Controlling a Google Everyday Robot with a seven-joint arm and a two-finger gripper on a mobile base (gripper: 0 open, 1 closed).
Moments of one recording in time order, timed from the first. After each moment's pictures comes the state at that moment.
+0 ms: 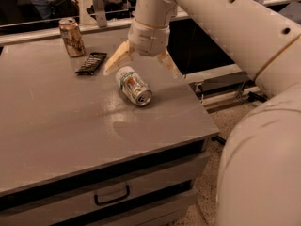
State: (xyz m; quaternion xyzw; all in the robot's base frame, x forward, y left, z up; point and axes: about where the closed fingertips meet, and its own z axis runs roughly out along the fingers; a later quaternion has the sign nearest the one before) arm 0.580 0.018 0.884 -0.99 -0.10 0.03 0.11
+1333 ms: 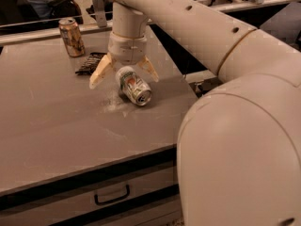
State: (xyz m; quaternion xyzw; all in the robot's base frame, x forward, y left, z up) arm 0.589 0.065 0.848 -0.98 -0.19 0.06 0.09
